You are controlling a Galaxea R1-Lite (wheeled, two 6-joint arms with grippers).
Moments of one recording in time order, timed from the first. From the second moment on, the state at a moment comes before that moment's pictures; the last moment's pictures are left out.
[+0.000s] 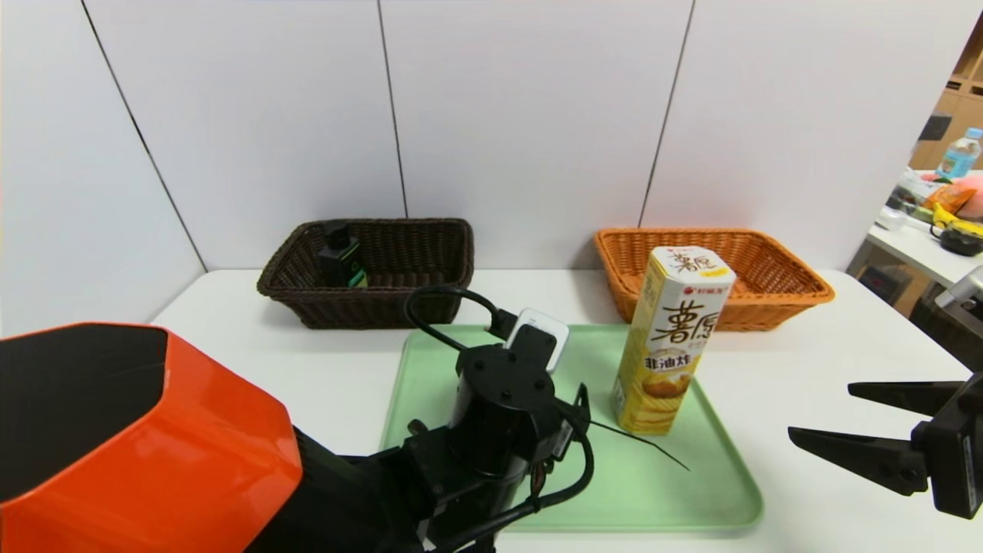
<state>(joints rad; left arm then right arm) -0.99 2.03 -0.86 -0.93 0.52 0.00 0.16 1.10 -0.66 0.16 0.30 -0.13</state>
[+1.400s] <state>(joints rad) -0.97 2.04 -0.86 -0.94 0.52 -0.01 0.16 1.10 -0.66 0.16 0.30 -0.13</state>
